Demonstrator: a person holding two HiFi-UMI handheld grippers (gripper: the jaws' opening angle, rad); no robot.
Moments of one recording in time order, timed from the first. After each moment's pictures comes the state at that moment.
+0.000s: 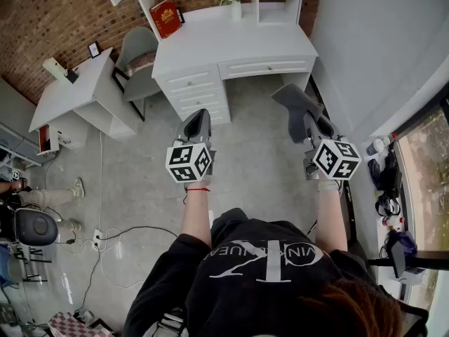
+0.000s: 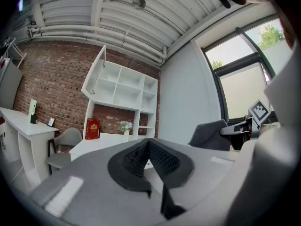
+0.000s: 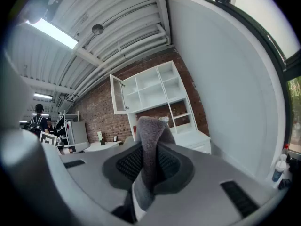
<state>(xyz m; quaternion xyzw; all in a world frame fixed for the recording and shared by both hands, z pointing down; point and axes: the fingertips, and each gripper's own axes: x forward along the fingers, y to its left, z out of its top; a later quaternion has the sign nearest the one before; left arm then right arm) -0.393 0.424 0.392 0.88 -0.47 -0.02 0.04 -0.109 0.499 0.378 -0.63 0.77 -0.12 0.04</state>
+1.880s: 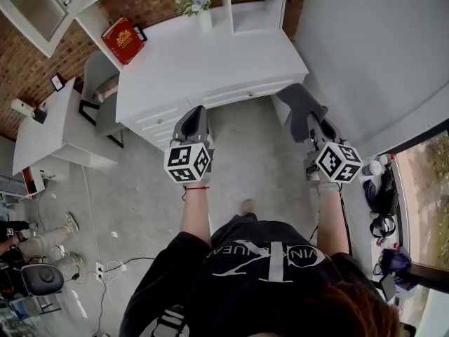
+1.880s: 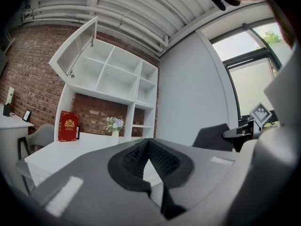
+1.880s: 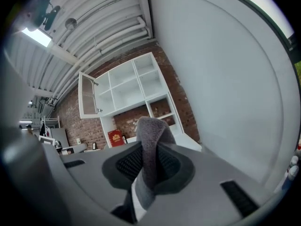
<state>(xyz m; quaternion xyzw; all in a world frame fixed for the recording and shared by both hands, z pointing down) -0.246 0.161 0.414 0.90 -0.43 -0.02 0.05 0.042 0.272 0.415 -0.68 0.72 -0.15 0.06</state>
